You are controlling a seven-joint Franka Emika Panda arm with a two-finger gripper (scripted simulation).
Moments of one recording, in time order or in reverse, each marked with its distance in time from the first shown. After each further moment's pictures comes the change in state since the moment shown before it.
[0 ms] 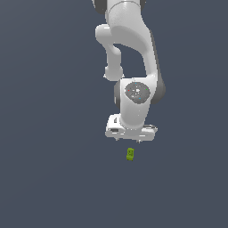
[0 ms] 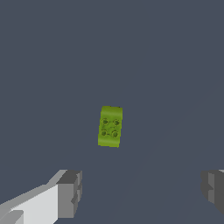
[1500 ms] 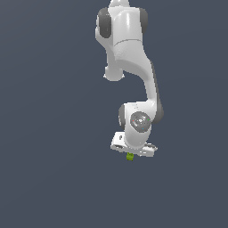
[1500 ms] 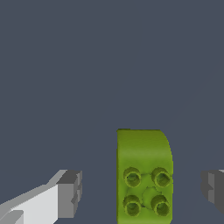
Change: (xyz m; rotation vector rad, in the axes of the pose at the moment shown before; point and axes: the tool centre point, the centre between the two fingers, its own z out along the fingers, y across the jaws) arm 0.022 -0.022 0.097 -0.006 -0.015 0.101
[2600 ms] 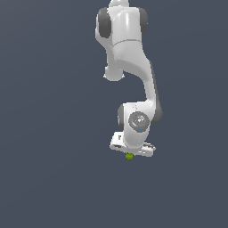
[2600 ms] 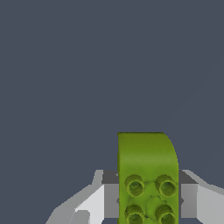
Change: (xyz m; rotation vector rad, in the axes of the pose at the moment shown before) arm 0.000 0.004 0.002 0.000 0.001 0.000
